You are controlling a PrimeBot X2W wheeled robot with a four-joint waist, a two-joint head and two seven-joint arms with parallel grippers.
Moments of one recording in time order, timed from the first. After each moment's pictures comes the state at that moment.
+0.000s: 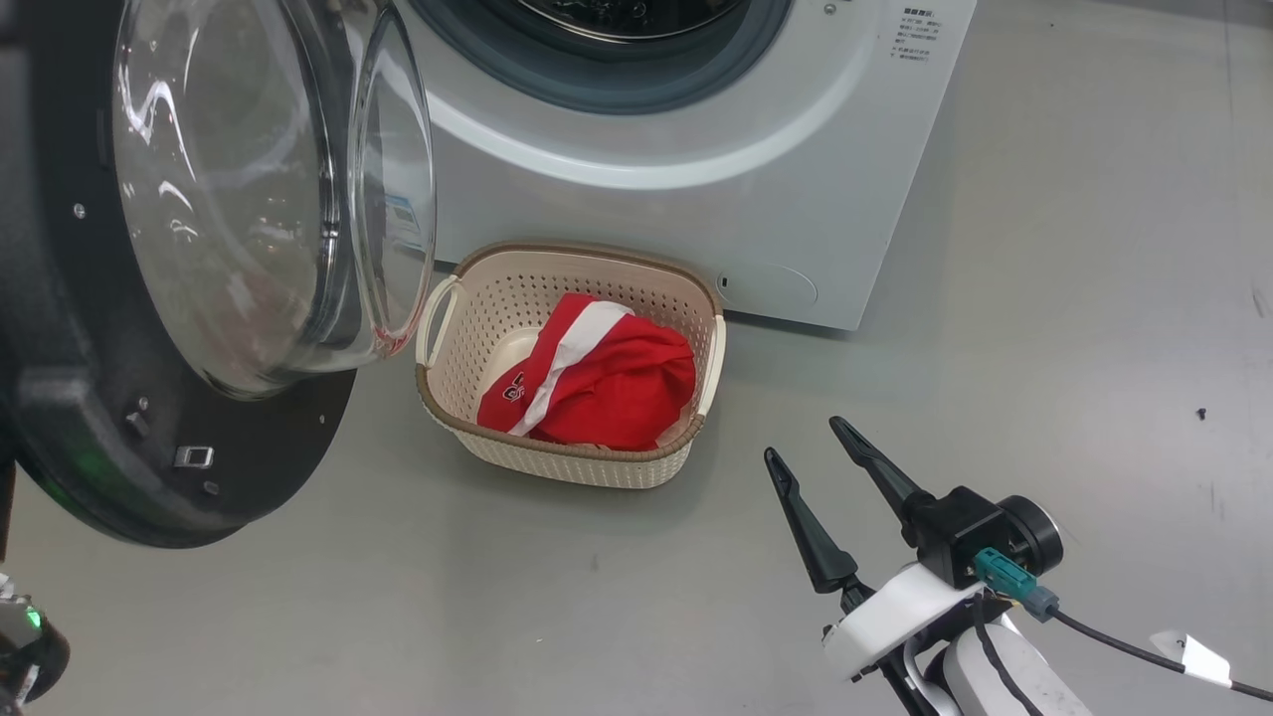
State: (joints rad) left arm -0.27 0.23 0.37 0.38 -1.78 0.02 0.44; right arm -0.14 -0.06 0.41 0.27 0.23 0.08 -0.25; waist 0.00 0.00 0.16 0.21
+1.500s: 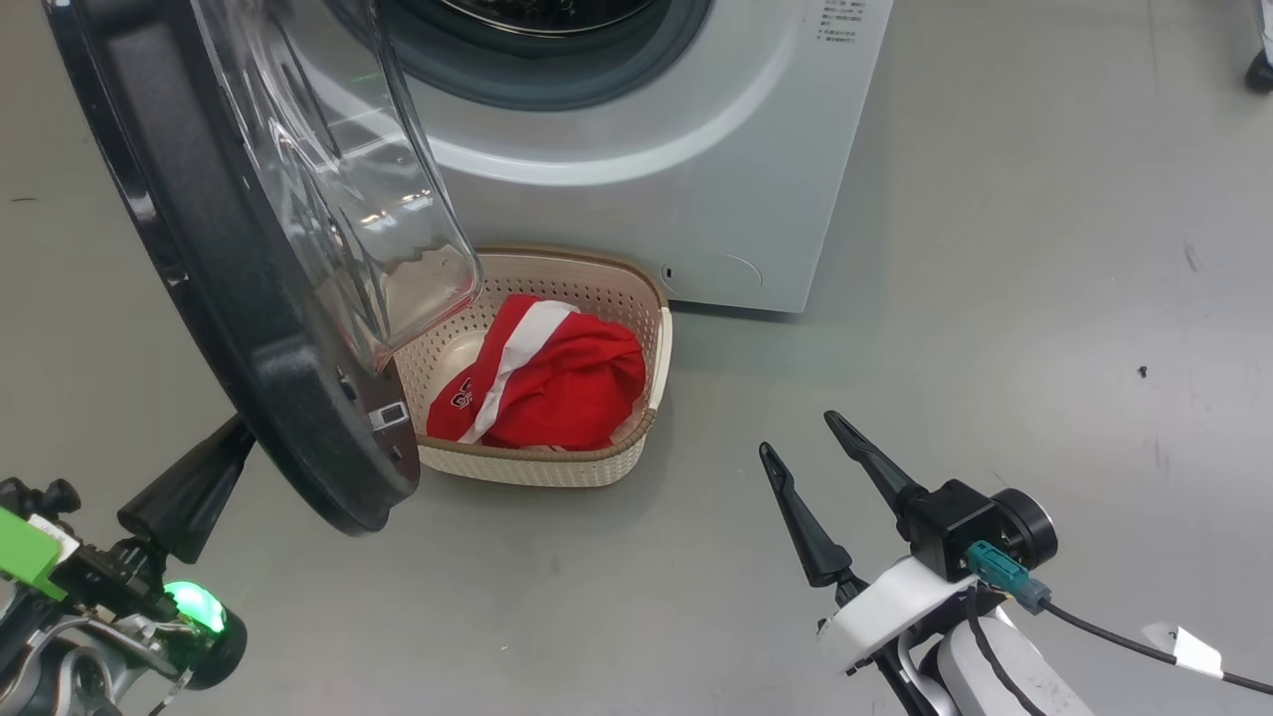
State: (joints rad) left arm -0.17 0.14 0.23 0.12 -1.95 0.09 0.80; right arm -0.16 -0.06 0.42 0.28 0.23 0.08 -0.25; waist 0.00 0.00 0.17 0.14
